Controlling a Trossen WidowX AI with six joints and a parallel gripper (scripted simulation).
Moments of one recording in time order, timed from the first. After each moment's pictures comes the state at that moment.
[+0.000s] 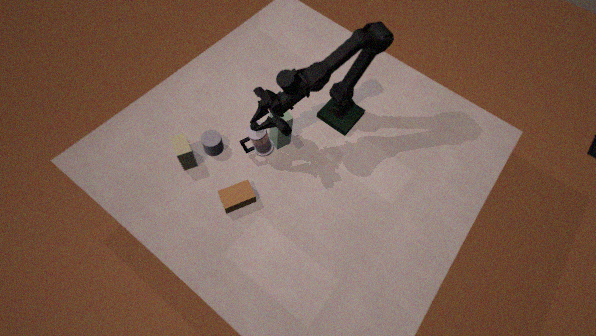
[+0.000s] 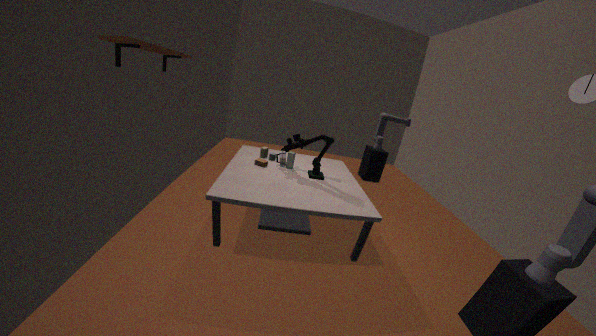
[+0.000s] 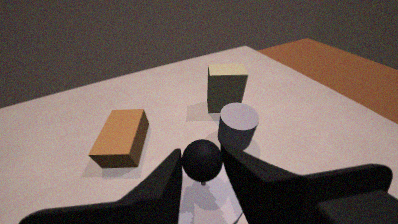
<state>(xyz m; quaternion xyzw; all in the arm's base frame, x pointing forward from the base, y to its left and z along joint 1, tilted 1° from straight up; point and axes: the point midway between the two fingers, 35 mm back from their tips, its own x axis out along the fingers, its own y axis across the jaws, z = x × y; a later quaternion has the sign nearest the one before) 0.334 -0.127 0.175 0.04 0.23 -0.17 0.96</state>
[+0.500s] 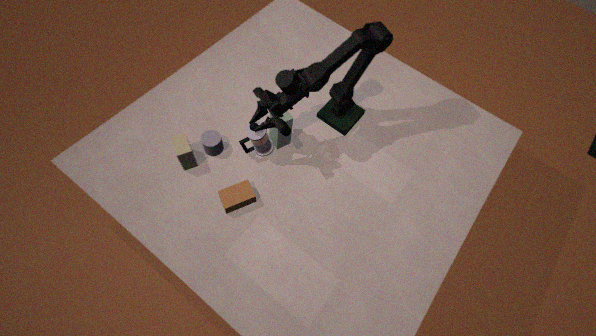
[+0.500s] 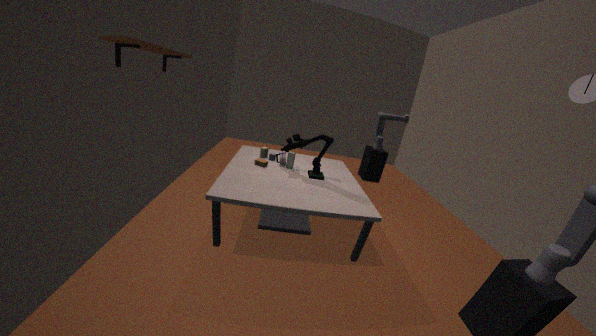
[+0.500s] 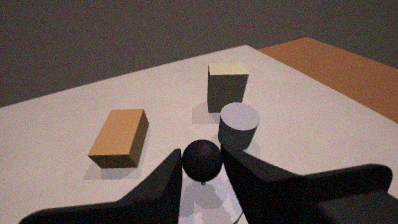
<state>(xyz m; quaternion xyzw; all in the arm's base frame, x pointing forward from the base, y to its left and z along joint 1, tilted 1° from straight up) 0.336 -0.128 0.175 0.04 0.23 -0.17 0.96</state>
